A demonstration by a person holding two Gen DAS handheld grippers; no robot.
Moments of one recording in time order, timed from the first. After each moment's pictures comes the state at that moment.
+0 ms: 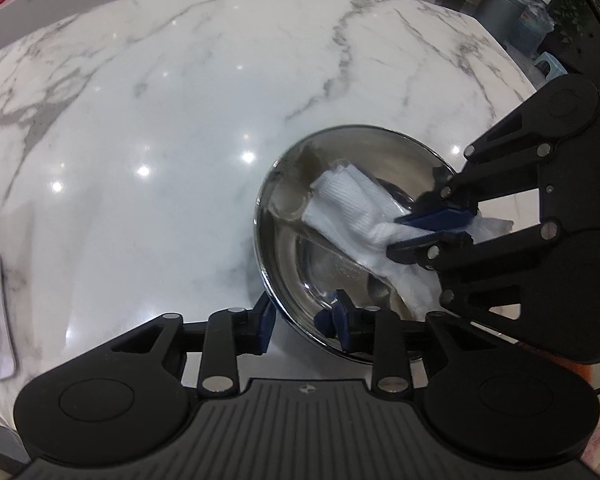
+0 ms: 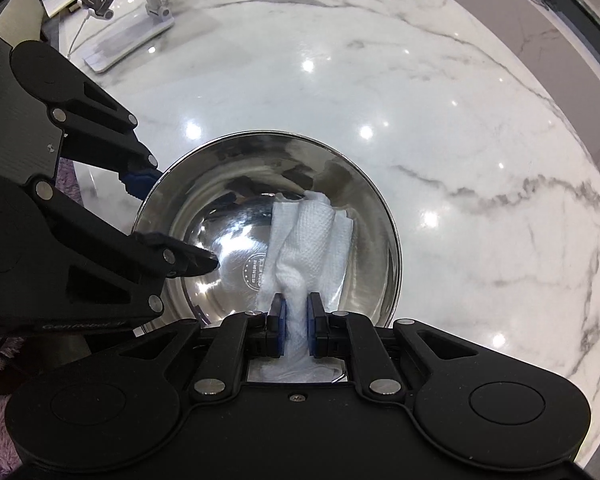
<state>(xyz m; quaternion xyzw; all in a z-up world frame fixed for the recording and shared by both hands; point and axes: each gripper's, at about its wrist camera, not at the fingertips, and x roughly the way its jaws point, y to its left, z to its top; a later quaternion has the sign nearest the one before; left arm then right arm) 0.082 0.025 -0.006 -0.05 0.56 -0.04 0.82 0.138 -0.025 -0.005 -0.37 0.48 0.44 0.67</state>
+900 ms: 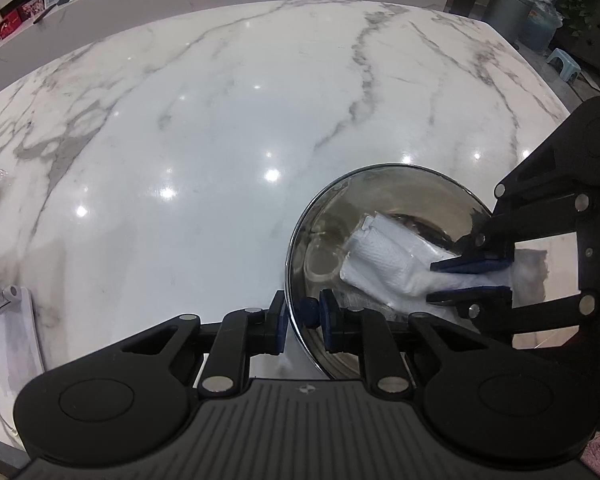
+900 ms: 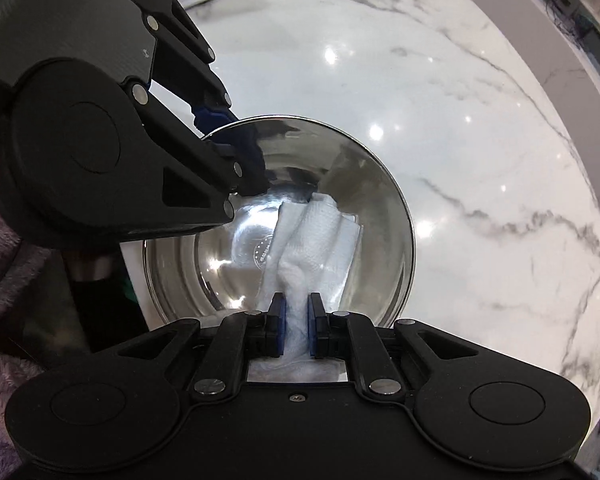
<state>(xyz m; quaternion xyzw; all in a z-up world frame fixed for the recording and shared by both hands) 0.090 0.027 -0.003 -0.01 0.55 -0.02 0.84 0.111 -0.013 -0.004 -0.44 0.45 0.45 0.63</state>
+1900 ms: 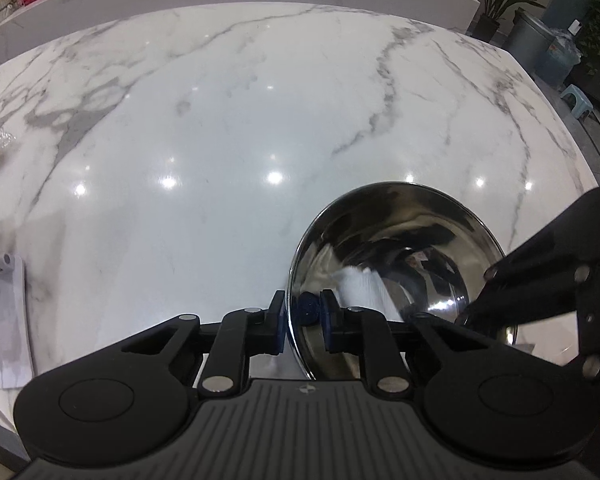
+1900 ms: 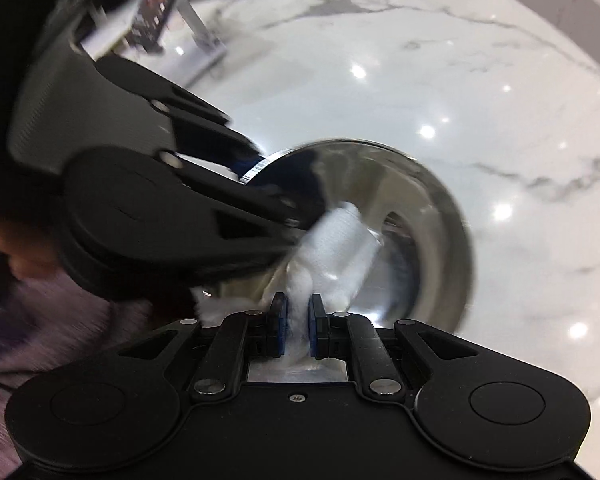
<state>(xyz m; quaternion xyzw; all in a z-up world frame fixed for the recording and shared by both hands) 0.089 0.038 -0.005 -0.06 0.54 0.00 0.84 0.132 -0.019 -0.016 -0.25 0.54 0.50 0.63</state>
